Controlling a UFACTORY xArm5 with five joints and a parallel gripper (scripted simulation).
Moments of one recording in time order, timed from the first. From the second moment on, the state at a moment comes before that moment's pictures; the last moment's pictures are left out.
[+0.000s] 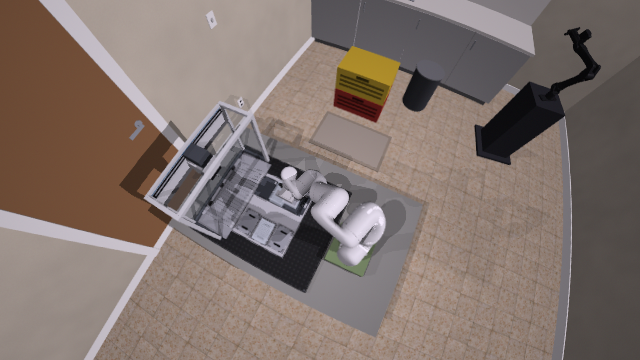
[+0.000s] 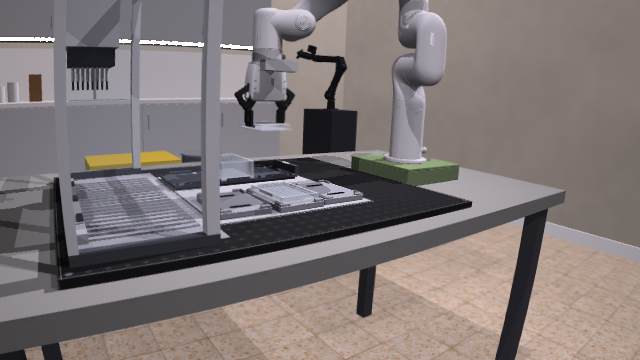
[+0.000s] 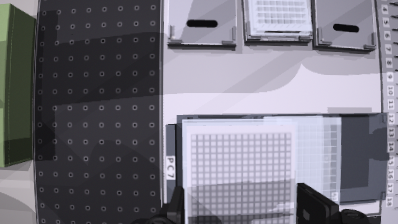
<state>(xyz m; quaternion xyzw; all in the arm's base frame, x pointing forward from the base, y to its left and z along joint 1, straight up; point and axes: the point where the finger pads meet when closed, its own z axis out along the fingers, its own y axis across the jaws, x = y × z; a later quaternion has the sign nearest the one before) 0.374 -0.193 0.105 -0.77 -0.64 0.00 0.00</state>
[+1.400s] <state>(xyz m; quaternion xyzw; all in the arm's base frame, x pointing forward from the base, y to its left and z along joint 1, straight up) 0.374 -0.192 0.046 -0.77 -0.64 0.00 0.00</state>
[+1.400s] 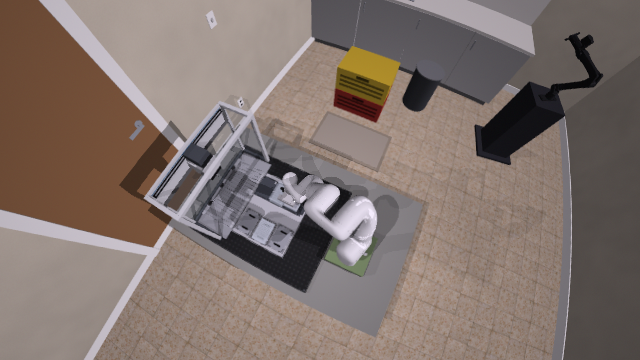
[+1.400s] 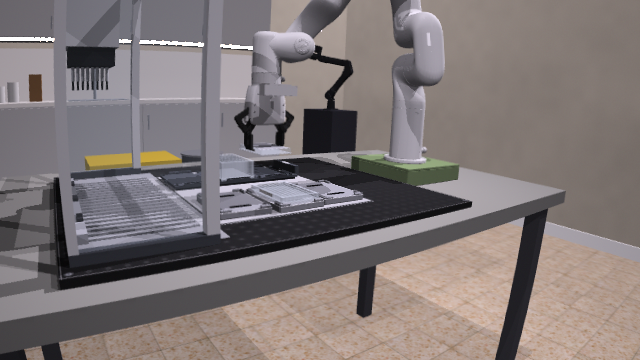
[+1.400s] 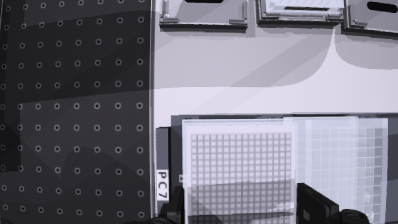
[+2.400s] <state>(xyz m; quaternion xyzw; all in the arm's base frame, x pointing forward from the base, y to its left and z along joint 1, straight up) 0.374 -0.192 0.007 -0.77 -0.64 0.00 0.00</state>
